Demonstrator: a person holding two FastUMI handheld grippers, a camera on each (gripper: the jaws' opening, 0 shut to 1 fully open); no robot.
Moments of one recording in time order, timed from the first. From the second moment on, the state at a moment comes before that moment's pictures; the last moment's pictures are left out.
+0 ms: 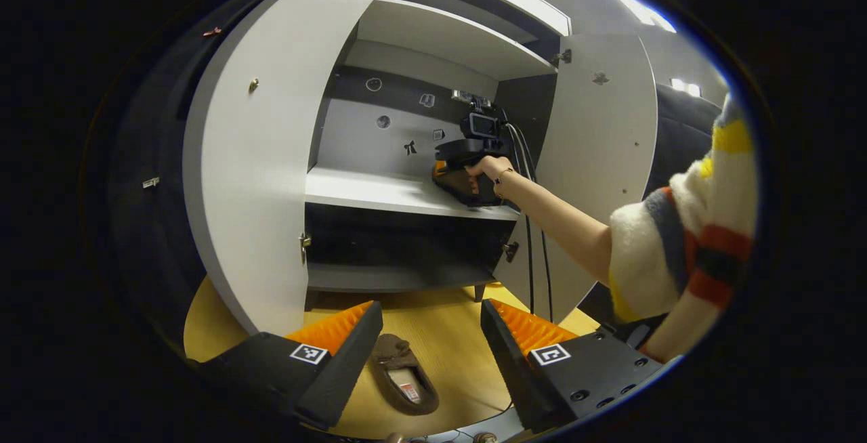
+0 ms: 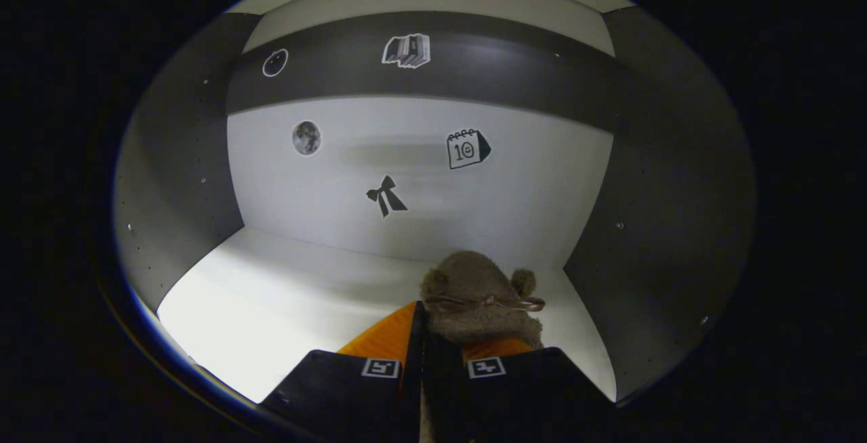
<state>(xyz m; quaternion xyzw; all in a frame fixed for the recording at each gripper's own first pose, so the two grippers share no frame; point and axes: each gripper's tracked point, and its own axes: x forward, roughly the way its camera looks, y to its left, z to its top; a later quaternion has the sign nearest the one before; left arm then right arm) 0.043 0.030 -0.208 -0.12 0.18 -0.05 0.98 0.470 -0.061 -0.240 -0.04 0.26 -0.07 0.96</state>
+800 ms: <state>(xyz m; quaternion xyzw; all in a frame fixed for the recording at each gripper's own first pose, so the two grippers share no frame) 0.021 0.000 -0.192 -0.12 0.14 -0.06 0.98 0.348 -0.027 -0.114 -0.02 0.13 -0.01 0.99</state>
